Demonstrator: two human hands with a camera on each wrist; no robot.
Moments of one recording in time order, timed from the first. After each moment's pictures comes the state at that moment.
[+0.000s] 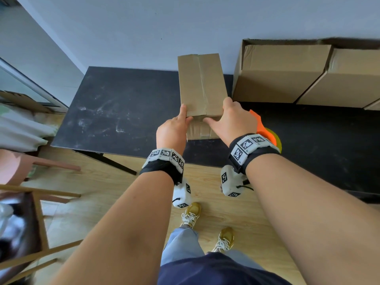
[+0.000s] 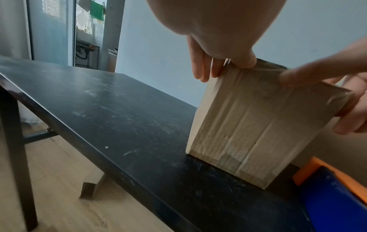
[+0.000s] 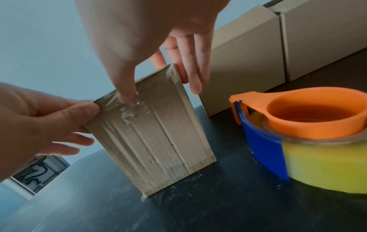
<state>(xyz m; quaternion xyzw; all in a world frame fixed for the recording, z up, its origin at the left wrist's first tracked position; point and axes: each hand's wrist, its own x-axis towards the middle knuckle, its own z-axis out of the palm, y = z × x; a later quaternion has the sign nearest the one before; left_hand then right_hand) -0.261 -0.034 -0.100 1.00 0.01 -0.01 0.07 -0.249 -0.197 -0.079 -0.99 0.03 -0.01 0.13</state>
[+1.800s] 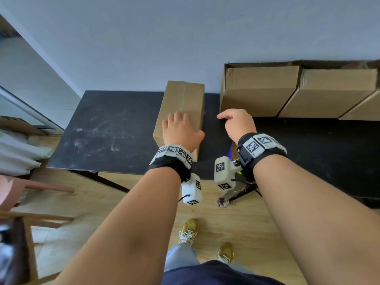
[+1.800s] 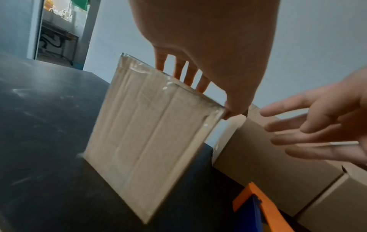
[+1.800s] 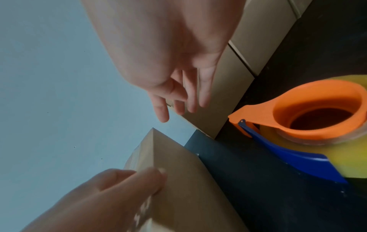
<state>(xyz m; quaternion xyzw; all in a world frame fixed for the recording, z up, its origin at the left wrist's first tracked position) -0.231 -0.076 -0.082 0.99 -0.01 0.03 0.11 -0.234 -0.242 -0.053 -0.91 0.11 0.05 0.39</state>
